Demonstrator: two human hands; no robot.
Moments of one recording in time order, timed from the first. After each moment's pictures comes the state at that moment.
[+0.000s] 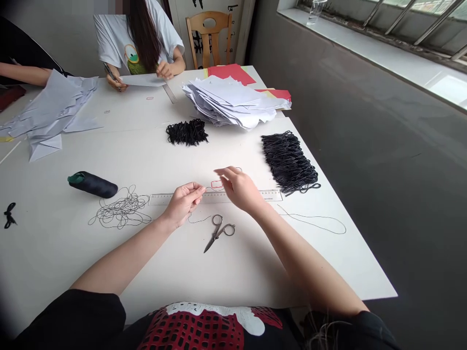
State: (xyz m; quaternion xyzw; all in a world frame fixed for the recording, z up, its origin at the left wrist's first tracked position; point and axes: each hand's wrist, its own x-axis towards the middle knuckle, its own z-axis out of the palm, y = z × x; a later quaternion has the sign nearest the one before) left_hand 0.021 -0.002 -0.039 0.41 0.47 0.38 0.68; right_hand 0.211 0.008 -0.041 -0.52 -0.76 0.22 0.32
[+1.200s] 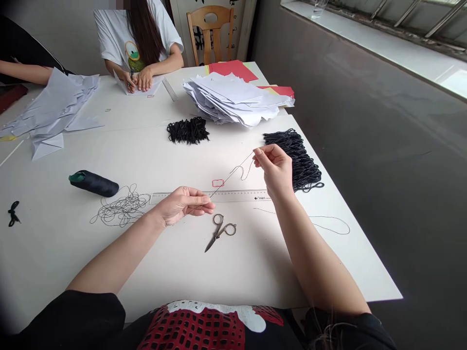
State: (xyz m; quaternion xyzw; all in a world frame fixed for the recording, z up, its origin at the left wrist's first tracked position) left_hand 0.002 0.004 -0.019 0.40 0.44 0.19 0.78; right_hand 0.254 0.028 -0.032 -0.52 -0.47 0.34 0.62
